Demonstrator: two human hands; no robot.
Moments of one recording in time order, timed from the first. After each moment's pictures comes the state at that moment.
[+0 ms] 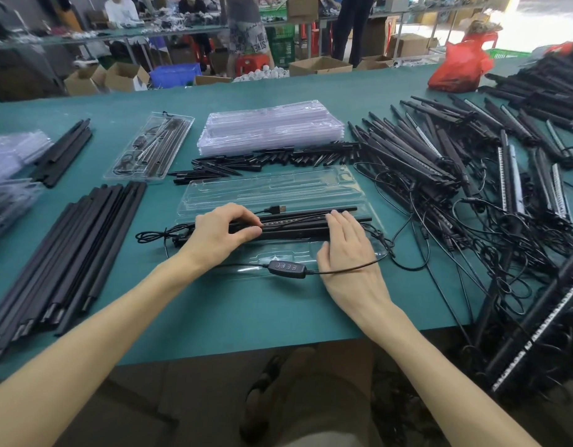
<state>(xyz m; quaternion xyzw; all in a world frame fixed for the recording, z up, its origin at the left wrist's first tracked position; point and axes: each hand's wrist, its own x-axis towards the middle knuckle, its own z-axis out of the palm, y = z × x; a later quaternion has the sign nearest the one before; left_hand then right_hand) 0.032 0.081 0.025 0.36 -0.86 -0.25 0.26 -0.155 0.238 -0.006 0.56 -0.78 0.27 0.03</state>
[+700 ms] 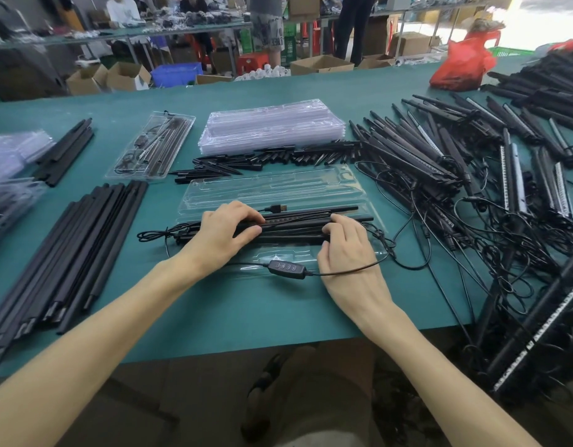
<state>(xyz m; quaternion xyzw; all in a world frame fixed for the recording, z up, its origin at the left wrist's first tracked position) 0.030 0.088 0.029 0.33 -0.90 -0.18 0.22 -0.152 0.241 -0.004 0.56 -0.77 0.29 0.04</state>
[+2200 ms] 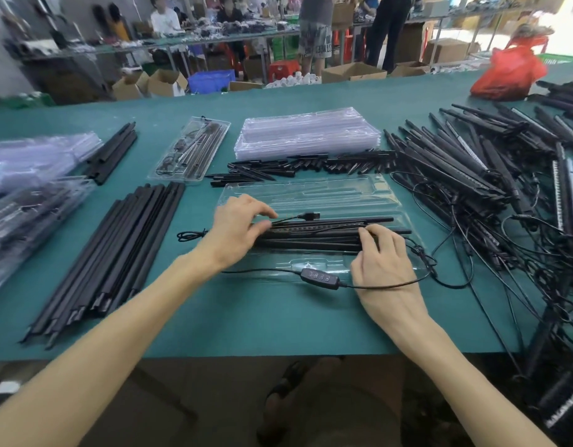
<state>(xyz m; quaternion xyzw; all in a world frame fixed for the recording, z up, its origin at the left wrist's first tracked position) 0.051 0.074 0.043 0.39 -0.89 -0.11 0.21 -0.156 0.236 -0.018 0.59 -0.75 0.26 0.17</state>
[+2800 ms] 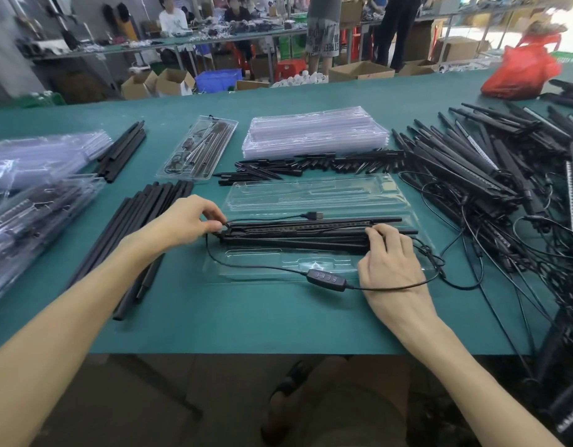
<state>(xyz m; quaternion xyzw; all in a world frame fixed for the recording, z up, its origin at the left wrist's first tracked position) 0.123 0.023 0.063 0.50 -0.85 -0.14 0.08 -0.154 0.235 -0.017 0.56 -0.78 0.25 0.13</state>
